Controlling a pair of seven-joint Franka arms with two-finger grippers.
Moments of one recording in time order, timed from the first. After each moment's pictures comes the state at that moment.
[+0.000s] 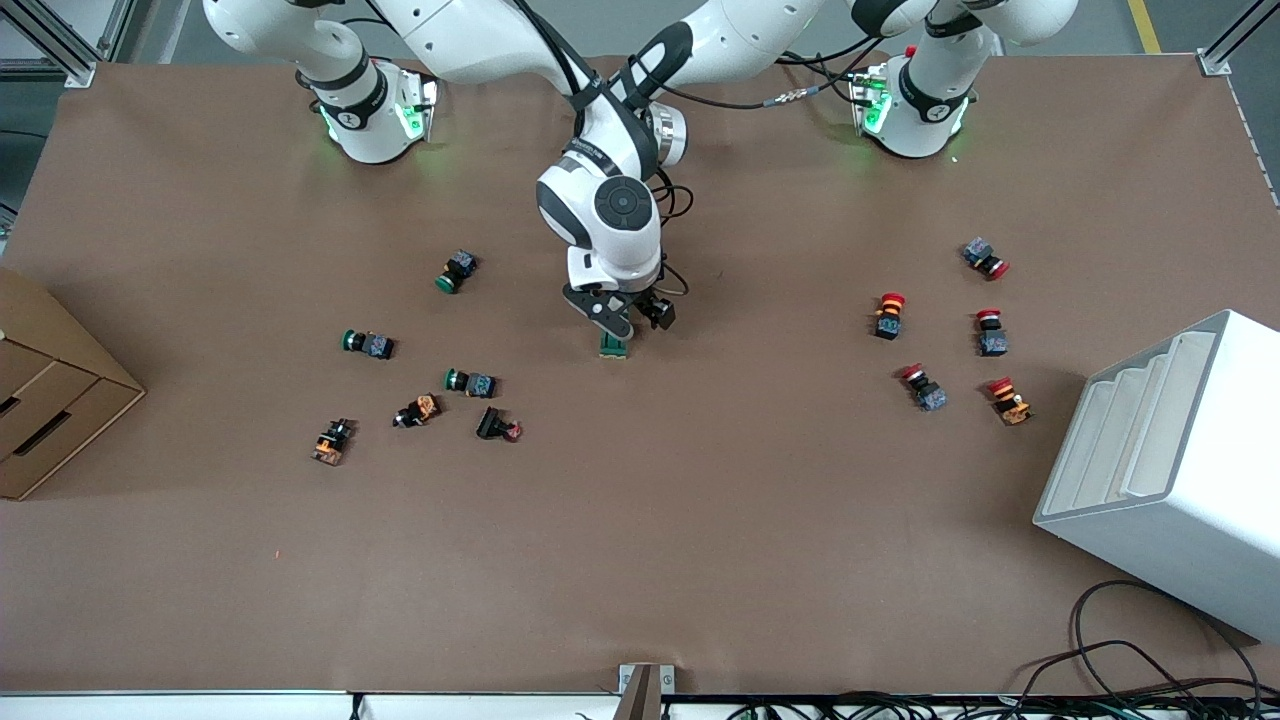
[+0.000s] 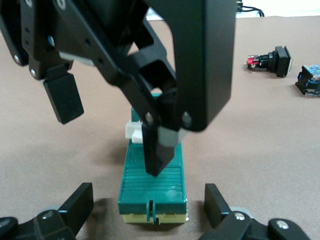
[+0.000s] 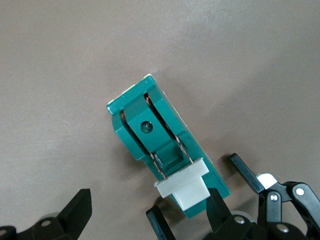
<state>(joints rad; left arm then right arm) -0.97 0.82 -0.31 -1.86 1.77 2.06 -2.53 0.91 0.62 -0.04 -1.76 0.10 2.36 1.49</state>
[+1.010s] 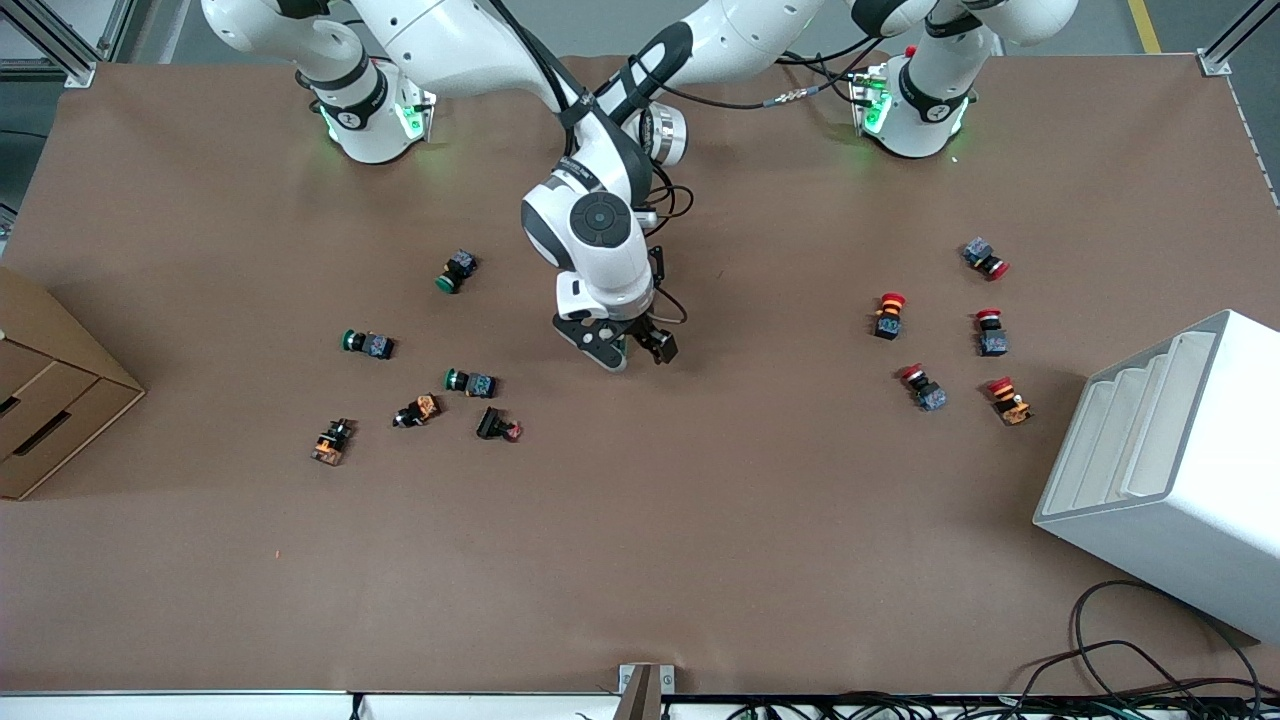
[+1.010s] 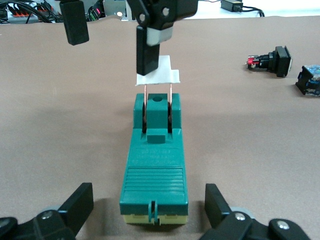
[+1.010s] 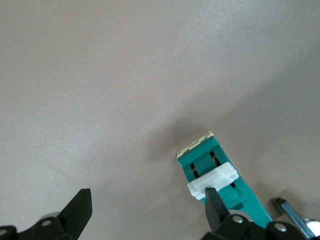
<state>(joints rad) -0.97 0.82 -0.31 -1.86 1.77 2.06 -2.53 0.85 0.64 -0.06 -1.67 0.09 2.41 1.42</state>
